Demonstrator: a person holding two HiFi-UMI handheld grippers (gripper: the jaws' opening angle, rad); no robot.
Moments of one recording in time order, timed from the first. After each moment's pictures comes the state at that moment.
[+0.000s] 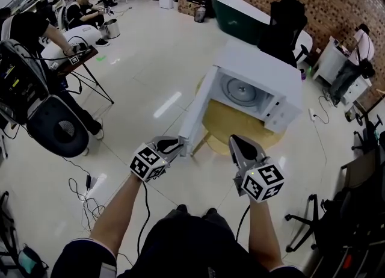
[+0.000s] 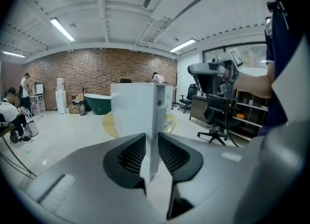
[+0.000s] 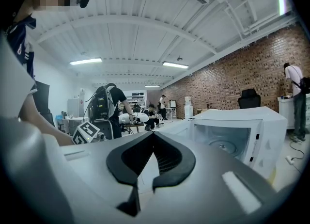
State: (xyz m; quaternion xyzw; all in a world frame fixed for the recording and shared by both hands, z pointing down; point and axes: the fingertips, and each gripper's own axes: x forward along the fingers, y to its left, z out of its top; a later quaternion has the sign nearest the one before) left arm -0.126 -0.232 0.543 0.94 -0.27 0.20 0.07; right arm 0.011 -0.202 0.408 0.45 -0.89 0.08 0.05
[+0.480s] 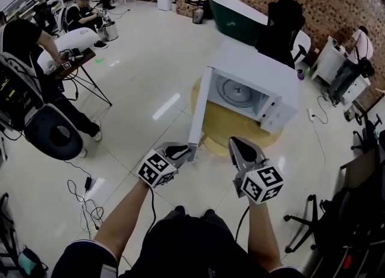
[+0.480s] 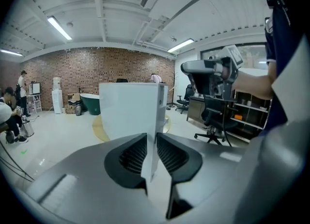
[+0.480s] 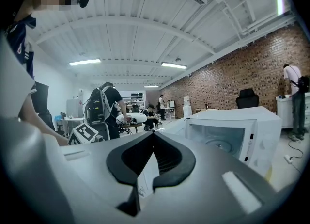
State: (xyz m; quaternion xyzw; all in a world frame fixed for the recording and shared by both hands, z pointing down) left arm -0.077 -0.216 0.543 0.94 -0.26 0.19 0.08; right arm 0.031 -0.198 0.408 0.46 -0.88 0.08 0.04
